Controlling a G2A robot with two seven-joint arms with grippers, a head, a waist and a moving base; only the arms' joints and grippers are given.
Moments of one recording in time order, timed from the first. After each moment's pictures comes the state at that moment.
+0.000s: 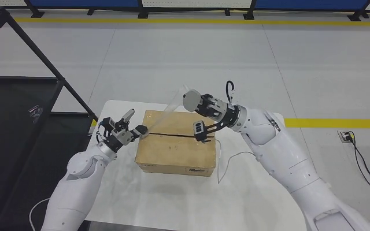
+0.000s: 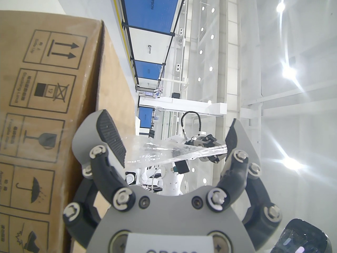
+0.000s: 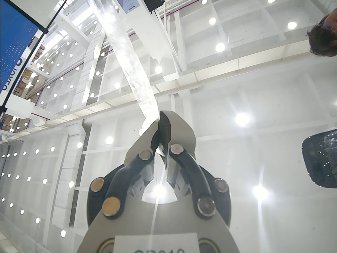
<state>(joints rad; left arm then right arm) 0.80 -1.13 -1.29 -1.05 -0.70 -0.17 -0.74 -0.34 -1.29 0.82 -0.99 3.07 1.01 -0.30</state>
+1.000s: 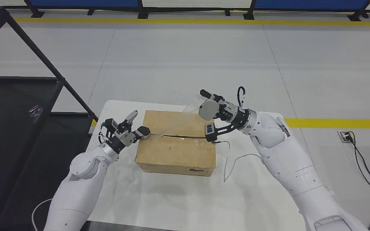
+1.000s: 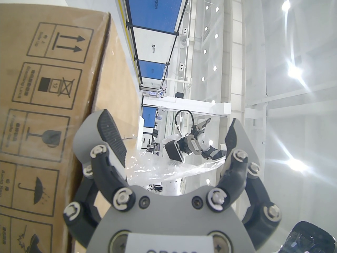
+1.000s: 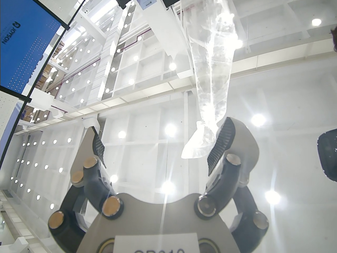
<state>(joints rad) 0.81 -1.14 -1.29 -1.06 -0.67 -0.16 -0.73 -0.41 -1.30 0.98 -0.95 3.07 1.01 -0.42</state>
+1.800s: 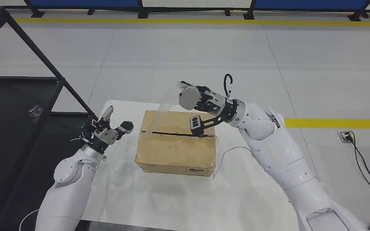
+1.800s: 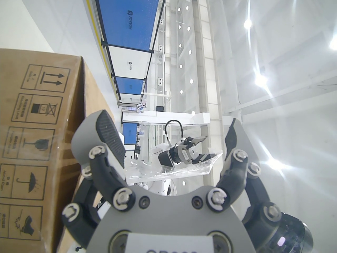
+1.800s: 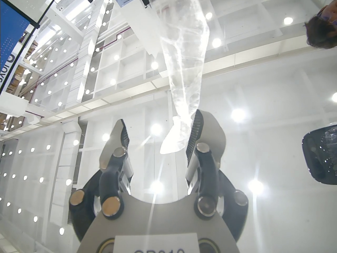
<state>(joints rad) 0.89 -1.13 -1.45 -1.12 -0.77 -0.20 -0.75 -0.33 -1.37 0.93 -1.00 3.07 1.01 -0.40</state>
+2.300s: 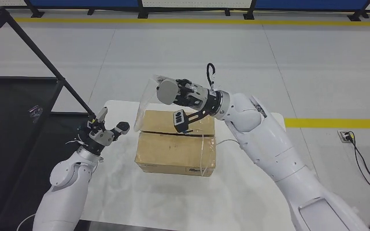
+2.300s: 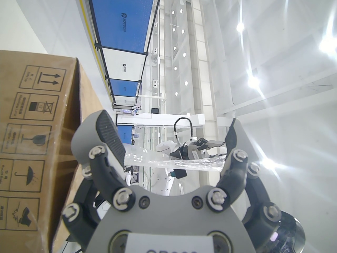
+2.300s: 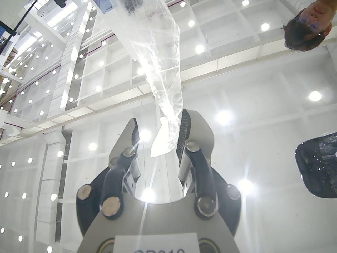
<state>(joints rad) 0.91 -1.12 -1.49 -1.14 -0.80 -0.20 -0.76 -0.22 -1.44 0.83 -0.95 3.07 1.01 -0.36</state>
